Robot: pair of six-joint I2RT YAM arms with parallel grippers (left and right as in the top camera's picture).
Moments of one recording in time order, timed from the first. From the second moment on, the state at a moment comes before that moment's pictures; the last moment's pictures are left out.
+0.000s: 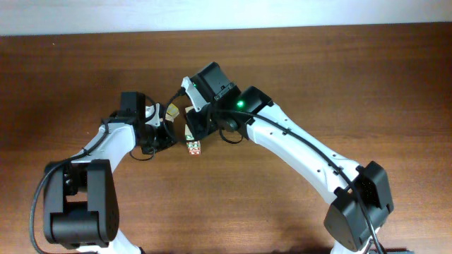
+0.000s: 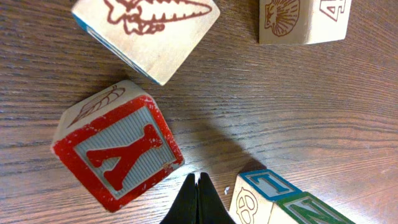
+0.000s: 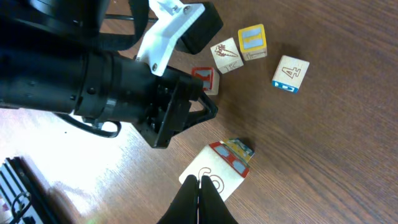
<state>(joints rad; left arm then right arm) -0.01 1.83 1.03 -0.50 0.43 -0.28 0.72 1.90 1.71 -0.79 -0.28 0.21</state>
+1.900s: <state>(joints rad) 0.16 1.11 1.14 -0.79 0.01 -0.06 0.01 0.65 1.15 -0.71 -0.09 -0.13</state>
